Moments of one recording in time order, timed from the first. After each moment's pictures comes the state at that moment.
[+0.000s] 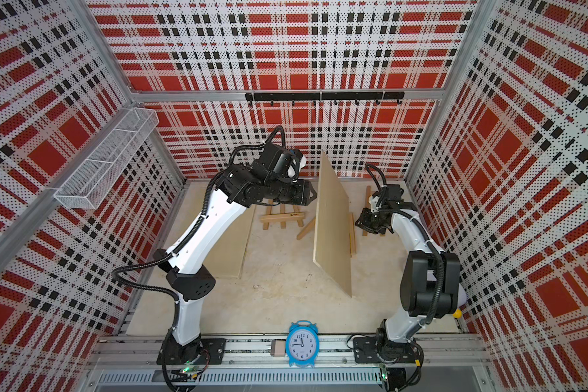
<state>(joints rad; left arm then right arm) -0.81 2.06 2.60 -1.25 0.07 -0.50 -0.06 1.64 1.27 -0.73 -0.41 0.25</state>
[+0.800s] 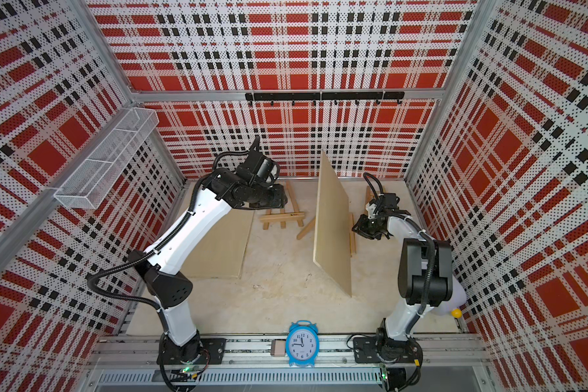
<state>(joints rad) -0.63 1.83 2.11 -1.18 -0.03 -0.56 -0.07 1.75 1.16 -0.55 -0.47 0.26</state>
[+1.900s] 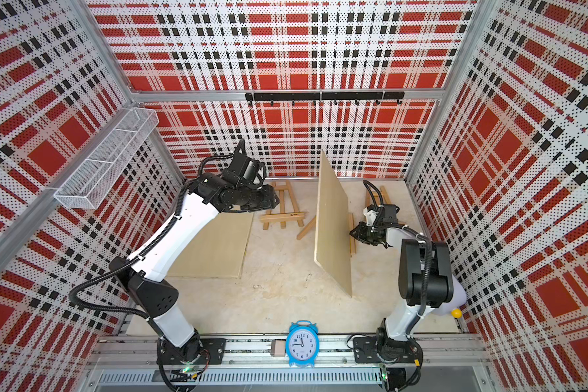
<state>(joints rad) -0.58 1.73 1.98 -1.10 0.04 -0.57 -0.07 1.72 0.96 -0.28 -0.56 0.23</state>
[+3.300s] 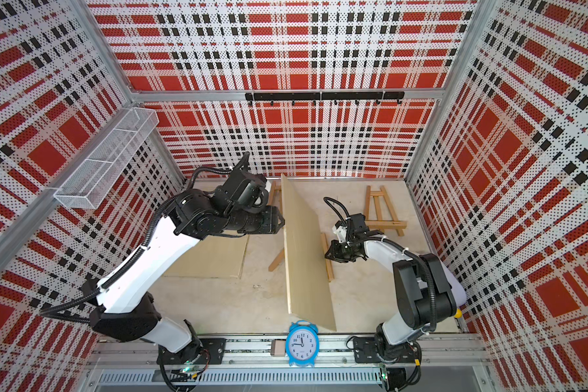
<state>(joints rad) -0.89 1.55 2.00 -1.32 -0.09 -0.73 0.27 1.57 0.88 -0.47 -0.50 0.30</state>
